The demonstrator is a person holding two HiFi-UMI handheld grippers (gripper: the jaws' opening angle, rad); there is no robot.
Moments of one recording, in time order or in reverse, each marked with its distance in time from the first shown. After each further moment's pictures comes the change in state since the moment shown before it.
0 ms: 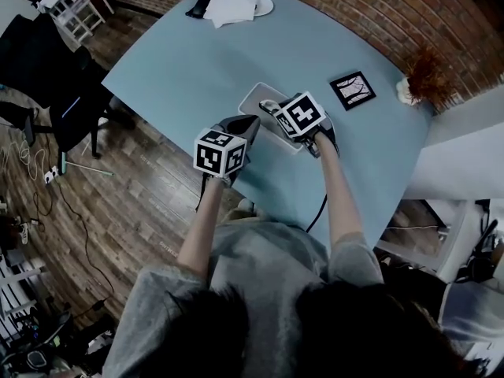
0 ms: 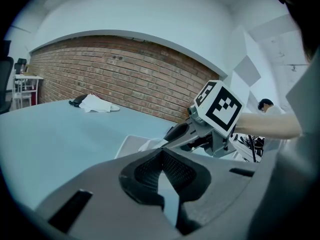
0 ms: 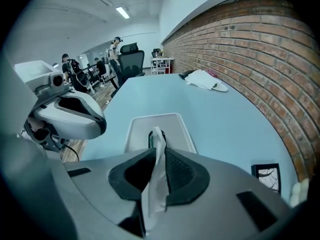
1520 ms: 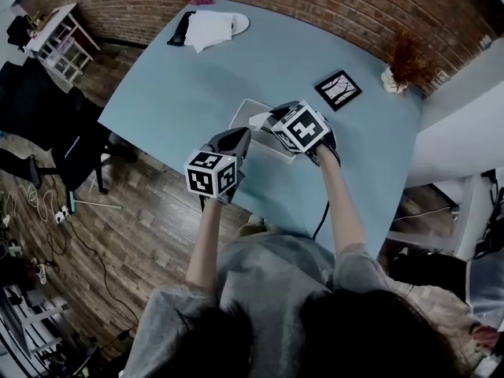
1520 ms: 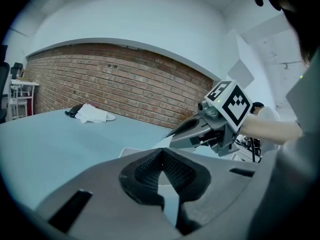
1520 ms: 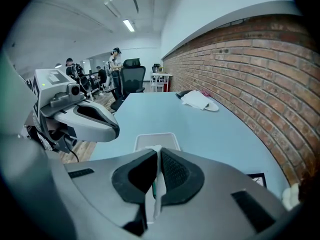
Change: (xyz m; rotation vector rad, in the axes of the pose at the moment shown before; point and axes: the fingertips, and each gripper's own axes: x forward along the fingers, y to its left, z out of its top) left arm -0.015 -0.010 0.027 0.043 -0.062 -0.034; right arm -0.057 0.004 0.027 -0.028 -0.164 -0.051
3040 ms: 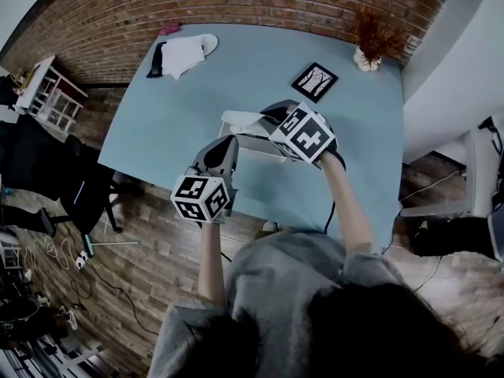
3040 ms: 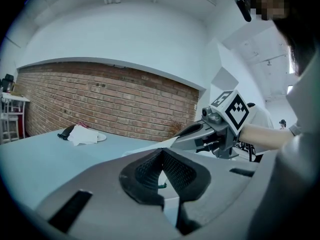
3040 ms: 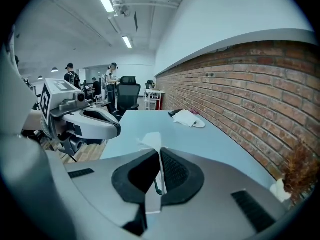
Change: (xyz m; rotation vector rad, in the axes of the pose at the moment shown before) left arm -0.035 -0.044 0.050 0.116 -0.138 -0.068; right arm -0.084 0.006 0.022 0.022 -0.198 -0.107
